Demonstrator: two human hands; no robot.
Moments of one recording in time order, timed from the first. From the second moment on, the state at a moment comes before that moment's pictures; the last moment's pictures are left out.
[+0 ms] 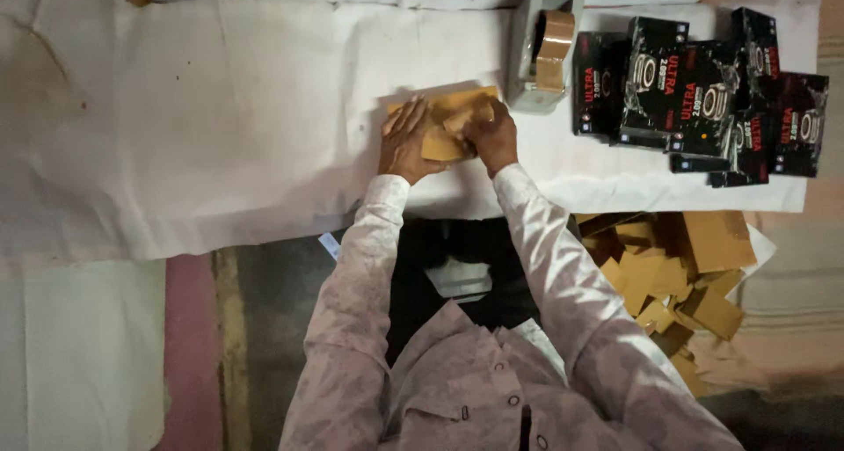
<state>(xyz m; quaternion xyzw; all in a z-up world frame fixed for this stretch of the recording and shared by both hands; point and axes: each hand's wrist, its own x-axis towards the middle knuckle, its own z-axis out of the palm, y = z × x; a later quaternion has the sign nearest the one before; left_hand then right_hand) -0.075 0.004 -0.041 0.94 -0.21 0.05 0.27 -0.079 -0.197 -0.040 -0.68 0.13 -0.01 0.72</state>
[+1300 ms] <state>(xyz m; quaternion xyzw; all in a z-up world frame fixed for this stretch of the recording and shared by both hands) -0.079 -0.001 -0.063 0.92 -0.17 0.05 0.34 -0.069 -0.172 -0.033 -0.98 -0.14 -0.01 0.12</state>
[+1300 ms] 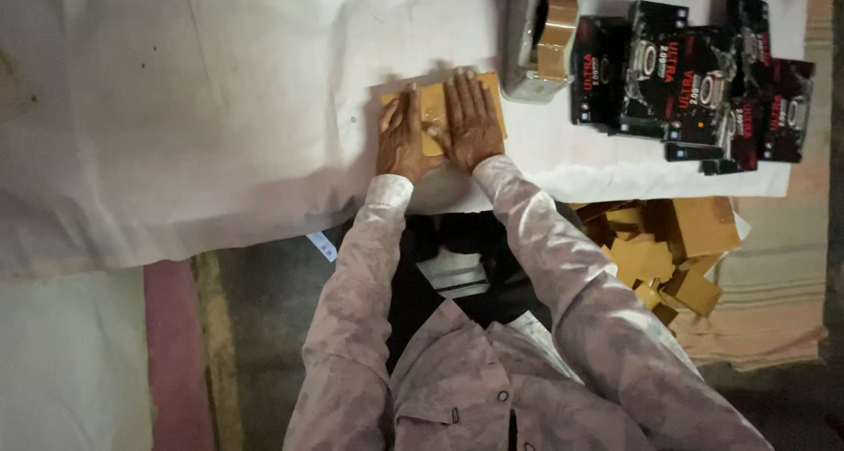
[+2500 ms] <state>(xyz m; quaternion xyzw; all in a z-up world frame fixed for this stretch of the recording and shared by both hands) -0.076 -0.044 0.022 0.98 -0.07 -0.11 0.16 -0.161 -0.185 -0.102 -0.89 0.03 -0.11 0.44</state>
